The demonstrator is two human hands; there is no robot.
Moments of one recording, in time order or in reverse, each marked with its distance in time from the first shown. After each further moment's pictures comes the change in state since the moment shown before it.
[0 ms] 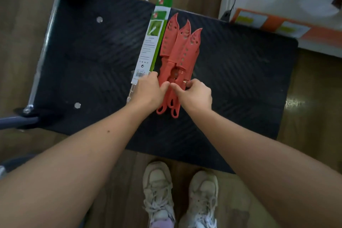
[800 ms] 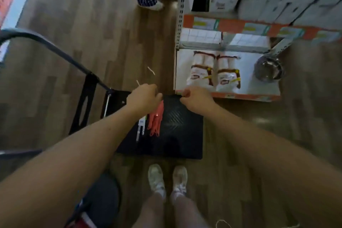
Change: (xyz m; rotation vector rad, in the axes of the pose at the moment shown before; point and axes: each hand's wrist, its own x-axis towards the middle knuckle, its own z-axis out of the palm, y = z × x) left_hand -0.303 0.246 -0.346 0.294 0.012 0.364; right_hand -0.344 -0.186 -0.376 -0.385 -0.011 -0.351
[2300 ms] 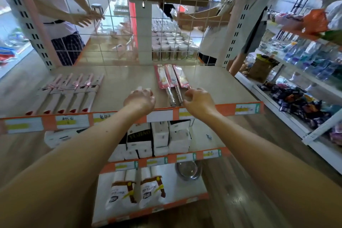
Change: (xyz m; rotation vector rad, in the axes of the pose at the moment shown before) left_hand 0.143 0.540 -0.205 0.069 0.391 0.249; right_hand -0.028 0.240 -0.521 0.084 0.749 -0.027
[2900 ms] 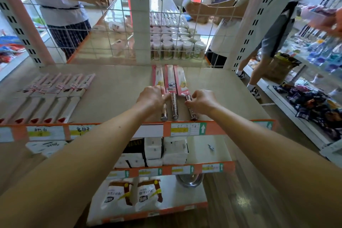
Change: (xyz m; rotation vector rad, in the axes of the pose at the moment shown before) left_hand 0.076 0.050 0.030 -0.144 -0.007 -0.022; right_hand 0.092 0.042 -0.004 0.040 -0.192 0.129
